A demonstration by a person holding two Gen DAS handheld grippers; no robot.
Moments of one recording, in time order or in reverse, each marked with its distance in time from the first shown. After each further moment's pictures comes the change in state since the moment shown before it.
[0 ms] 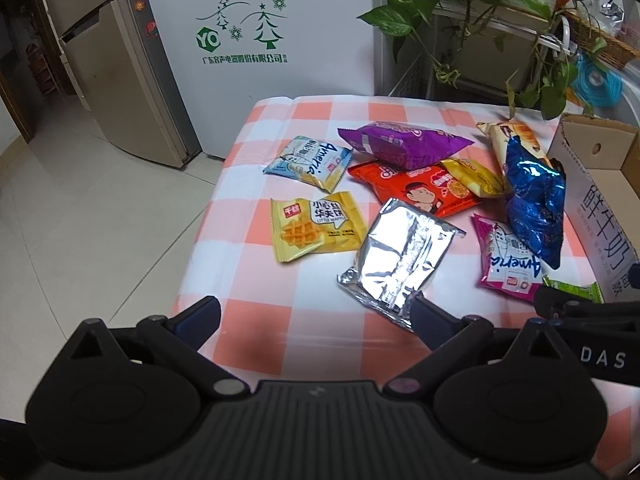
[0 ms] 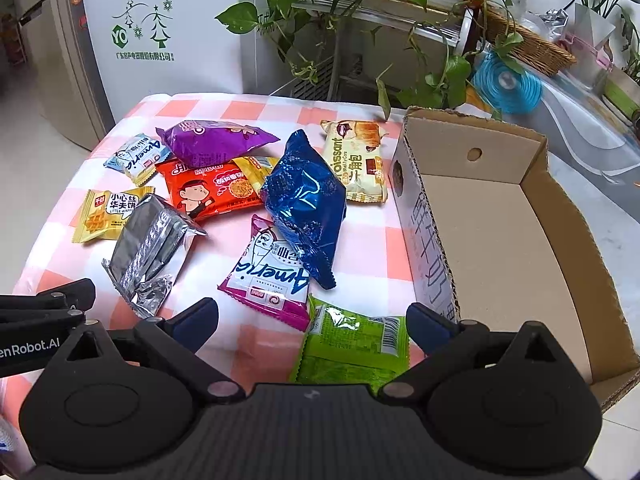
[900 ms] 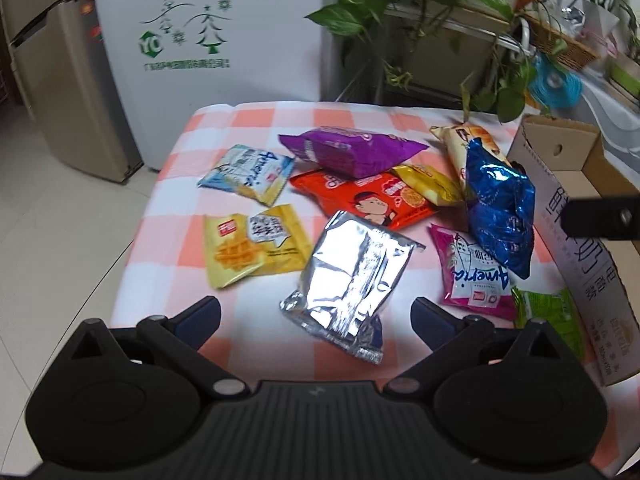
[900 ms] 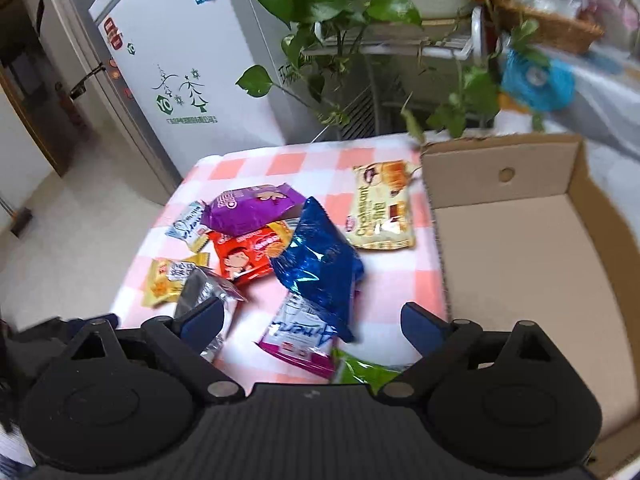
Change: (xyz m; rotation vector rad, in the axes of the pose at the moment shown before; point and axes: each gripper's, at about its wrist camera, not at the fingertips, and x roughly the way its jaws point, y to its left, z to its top) left arm 0.032 -0.012 0.007 0.043 -0.045 -0.167; right arm -0.001 -0.061 0.033 0.144 -0.047 0.339
